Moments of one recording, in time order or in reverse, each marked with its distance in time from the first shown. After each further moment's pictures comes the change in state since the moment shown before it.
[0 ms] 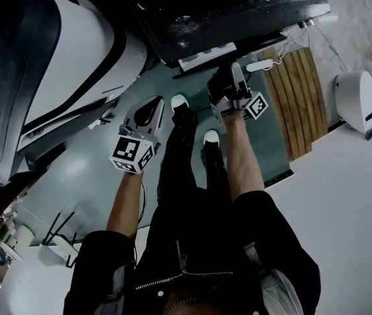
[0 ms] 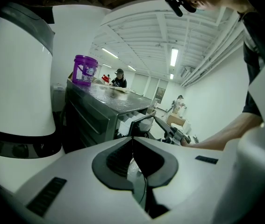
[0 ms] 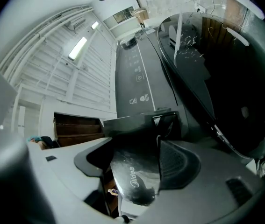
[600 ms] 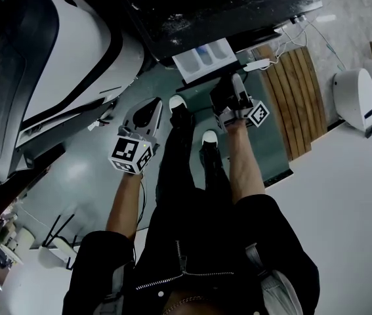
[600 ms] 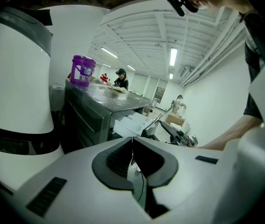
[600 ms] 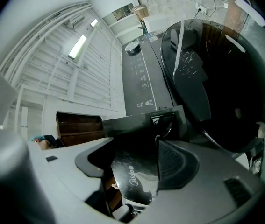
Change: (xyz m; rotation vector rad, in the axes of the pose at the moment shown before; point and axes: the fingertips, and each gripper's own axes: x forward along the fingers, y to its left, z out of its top) left arm -0.005 -0.018 -0.004 0.001 0.006 -0.003; right arm -0.045 0.018 0.000 0.007 0.040 0.004
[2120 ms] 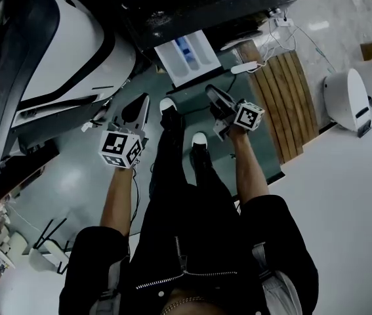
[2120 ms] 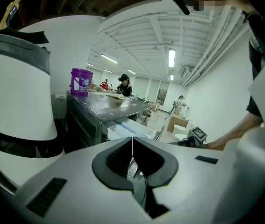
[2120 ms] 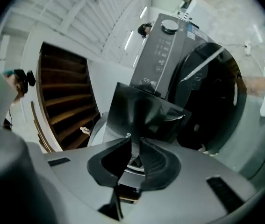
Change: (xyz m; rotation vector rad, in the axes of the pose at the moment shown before) left arm -0.021 -0.038 0.015 0.045 -0.054 0.059; right arm -0.066 0.018 -0.042 -0.406 0.520 -0.380
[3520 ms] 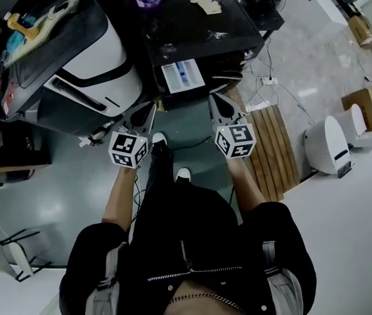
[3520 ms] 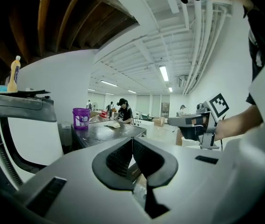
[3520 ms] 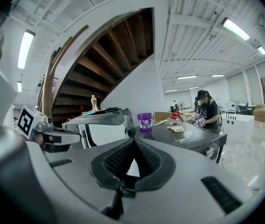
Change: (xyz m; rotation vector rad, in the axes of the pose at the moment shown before) left arm -0.102 -0.116 0.085 0.129 -0.247 0.110; right arm -0.085 0.241 0.060 -1.043 -0.058 -0.283
